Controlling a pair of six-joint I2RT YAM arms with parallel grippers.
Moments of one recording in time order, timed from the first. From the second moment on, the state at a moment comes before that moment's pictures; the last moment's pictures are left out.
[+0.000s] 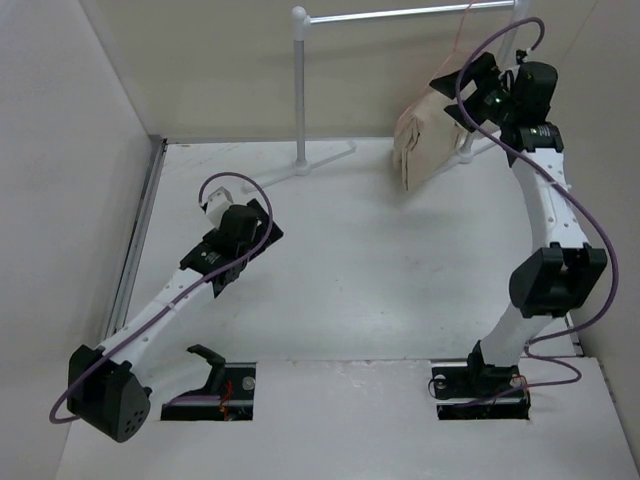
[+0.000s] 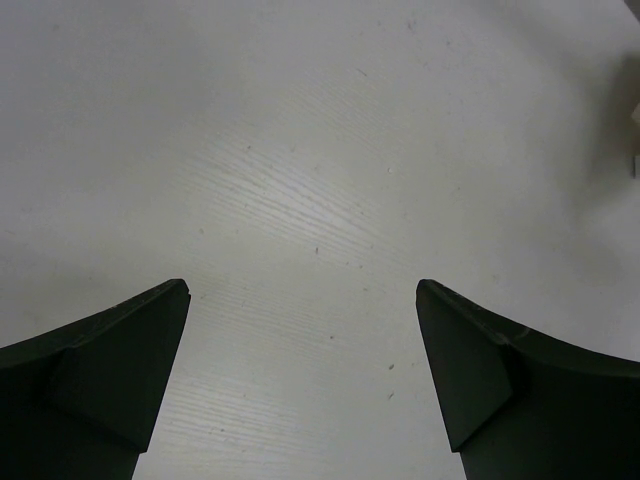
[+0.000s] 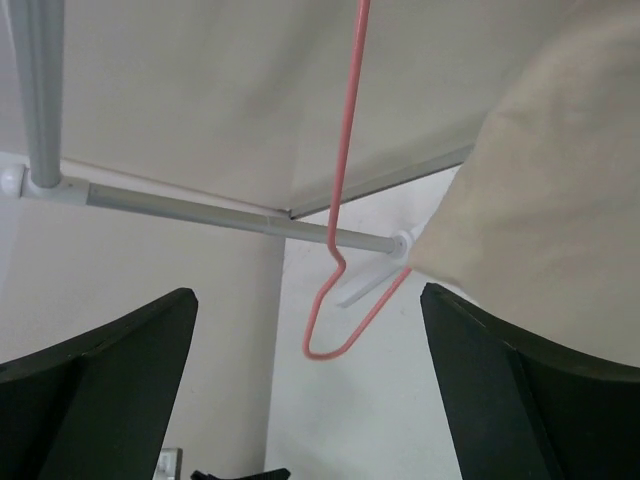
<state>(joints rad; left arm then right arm) -0.49 1.04 0.78 -0.45 -0.39 -0.92 -0.03 1.81 1.93 -0.30 -0.51 0.90</state>
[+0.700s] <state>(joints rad) -0.66 1.40 0.98 -0.47 -0.34 -0.92 -0.04 0.98 0.68 -0.45 0.06 0.79</state>
